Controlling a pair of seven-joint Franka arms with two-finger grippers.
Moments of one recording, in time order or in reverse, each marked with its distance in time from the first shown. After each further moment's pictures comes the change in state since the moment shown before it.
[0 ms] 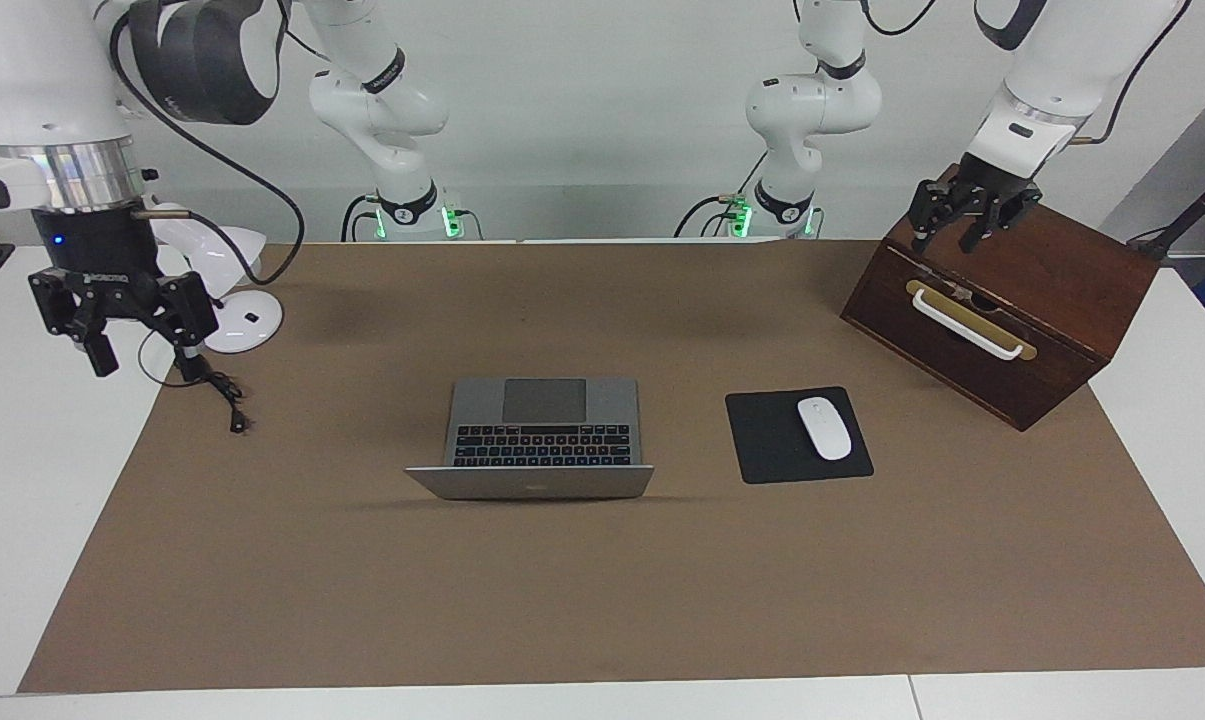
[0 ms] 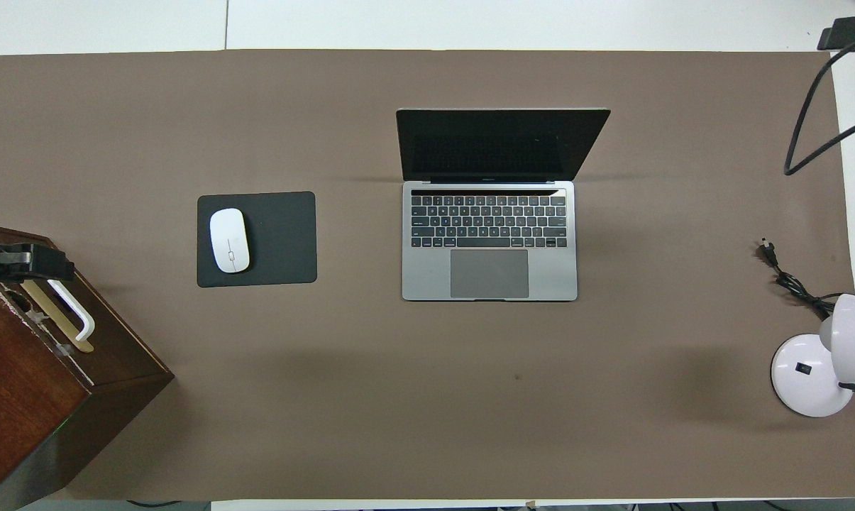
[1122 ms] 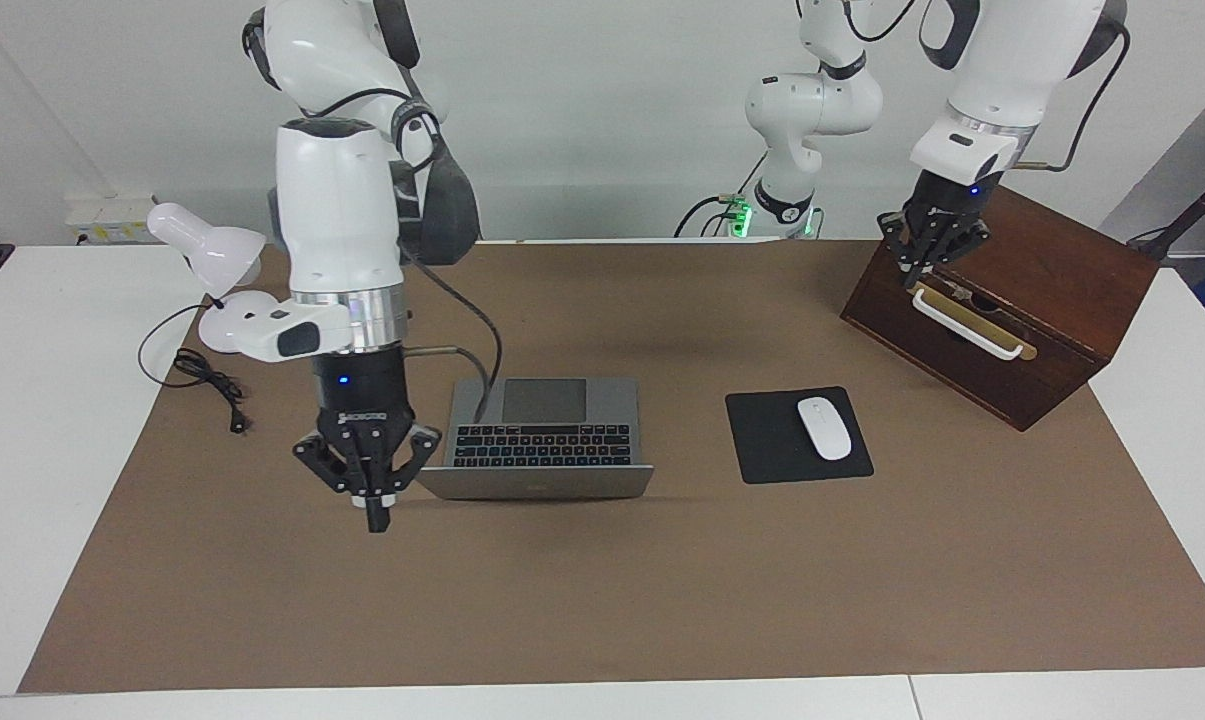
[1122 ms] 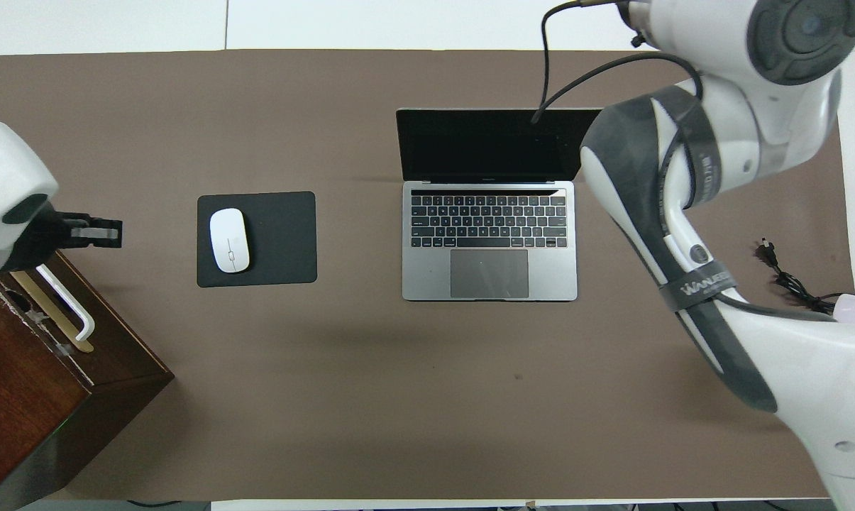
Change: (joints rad) left arm -0.115 -0.018 -0.028 -0.128 -0.001 0.322 0.011; right arm 0.336 0.342 0.002 0.261 -0.262 0.208 0.345
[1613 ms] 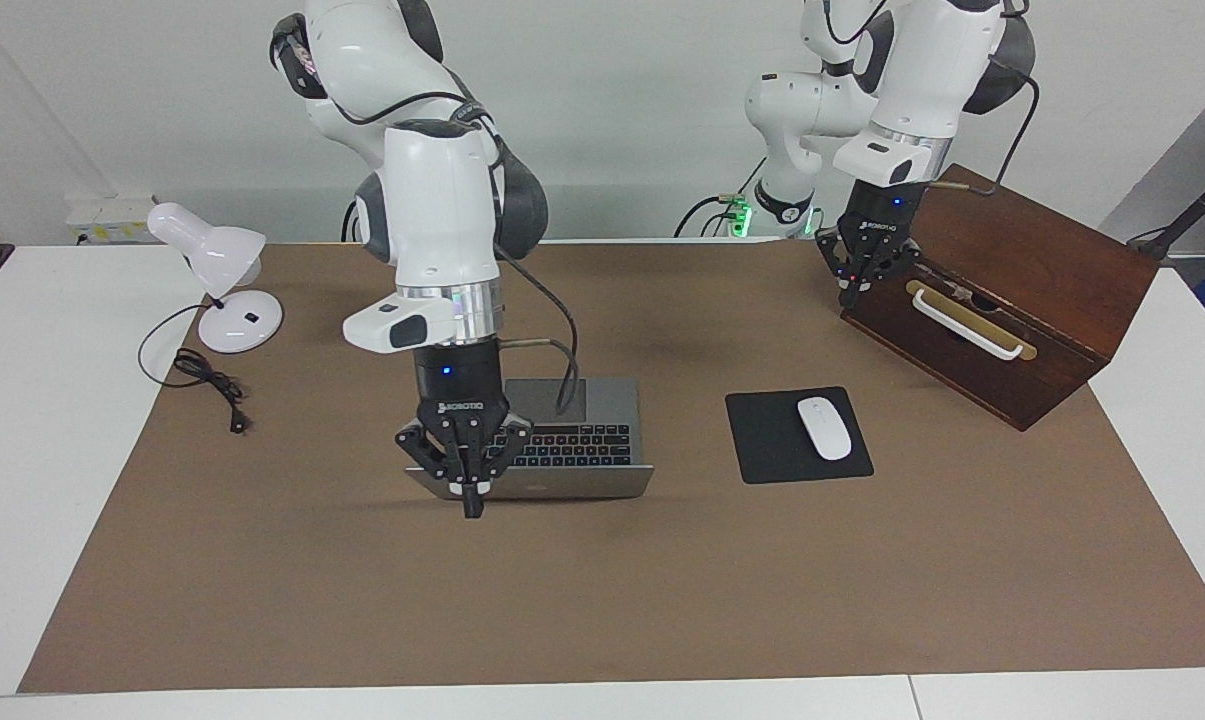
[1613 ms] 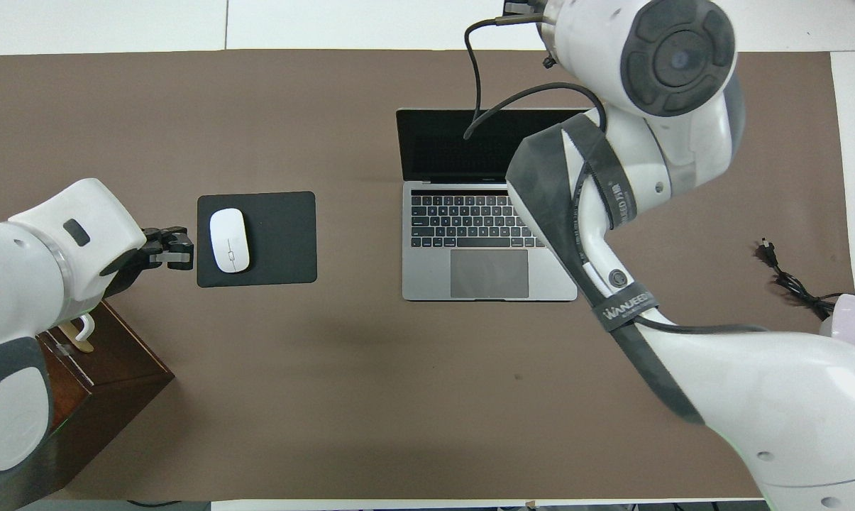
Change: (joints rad) left arm -0.092 -0.102 -0.001 -0.242 -0.021 0.292 -0.018; right arm 0.144 0.044 -0.066 0.042 -0.019 -0.008 0.156
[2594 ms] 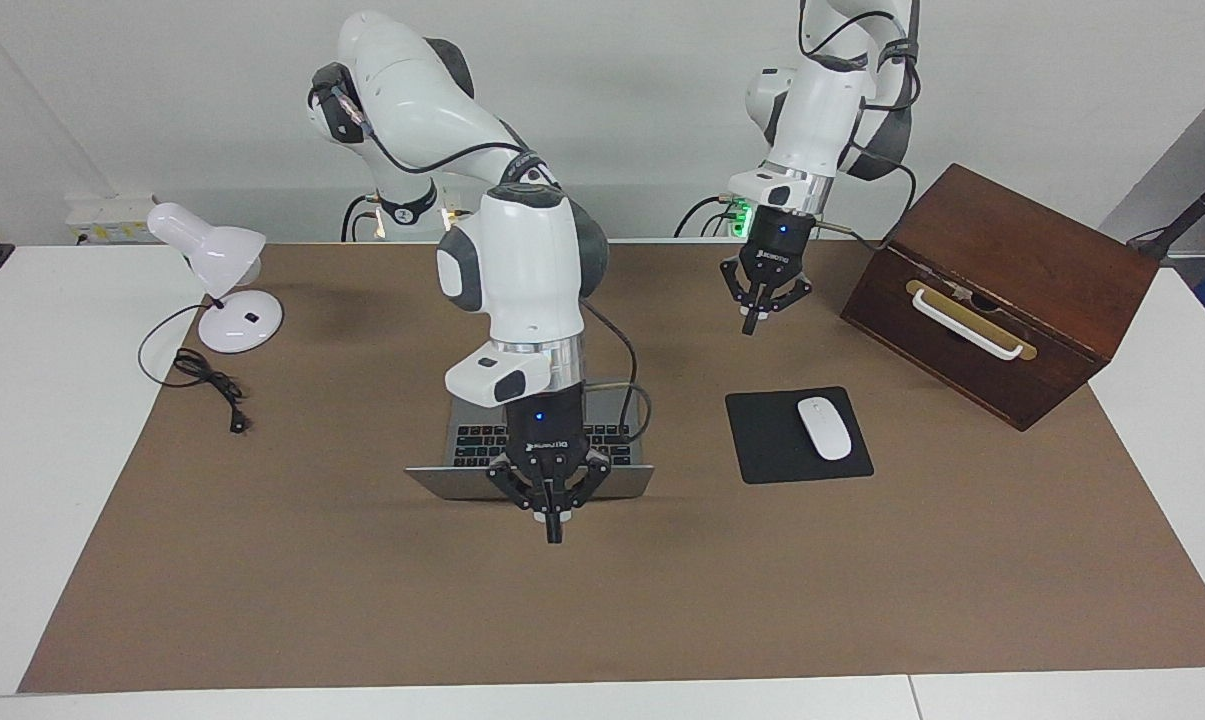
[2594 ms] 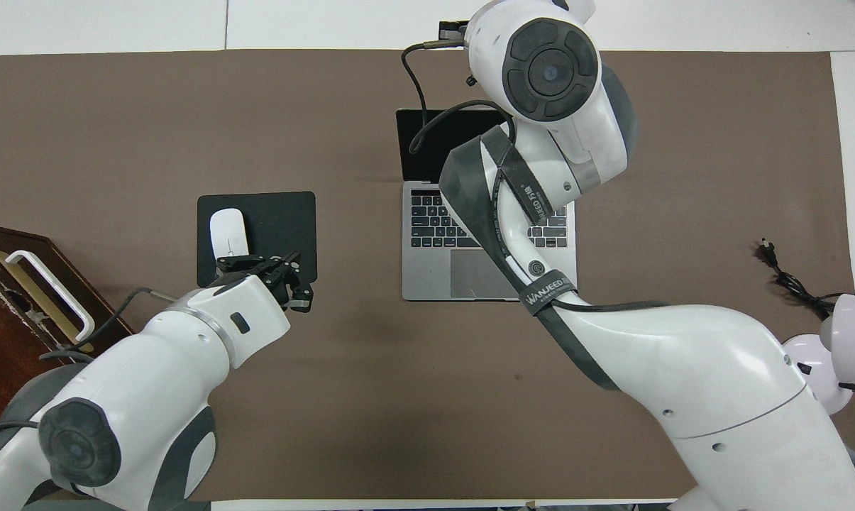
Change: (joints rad) left arm -0.226 0.020 -0.001 -0.342 -0.006 0.594 -0.008; right arm 0.062 0.177 -0.001 0.174 0.008 -0.066 0.050
